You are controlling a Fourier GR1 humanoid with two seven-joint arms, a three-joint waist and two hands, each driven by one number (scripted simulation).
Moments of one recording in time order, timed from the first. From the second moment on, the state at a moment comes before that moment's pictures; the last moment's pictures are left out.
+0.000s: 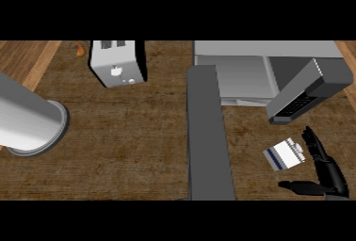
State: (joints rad) left arm 0.56 0.09 0.47 -2.31 0.68 -0.53 0.07; right arm -0.19 -0.31 -0.33 -0.58 0.25 0.16 -0.96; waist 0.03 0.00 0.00
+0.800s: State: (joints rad) left arm 0.59 0.09 0.49 -2.31 0.73 -0.58 0.08; right arm -0.35 -0.32 -0.35 -0.27 0.25 0.16 -1.03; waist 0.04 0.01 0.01
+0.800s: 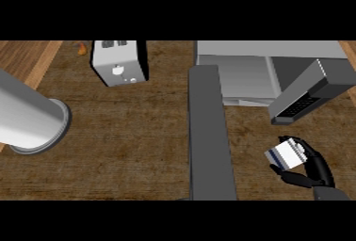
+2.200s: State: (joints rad) left arm 0.61 0.10 0.54 -2.30 0.84 -0.61 0.12; right arm -0.54 -0.11 -0.35 -0.28 0.22 0.02 -1.03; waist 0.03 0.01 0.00
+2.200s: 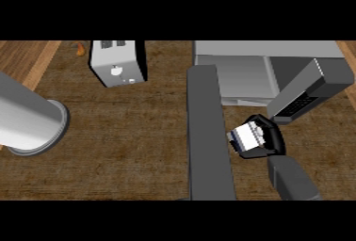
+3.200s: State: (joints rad) left arm 0.50 0.13 0.55 -2.27 0.84 -0.63 0.16; right arm -0.89 -0.26 -0.38 -0.16 0.23 -0.07 -0.83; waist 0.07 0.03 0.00
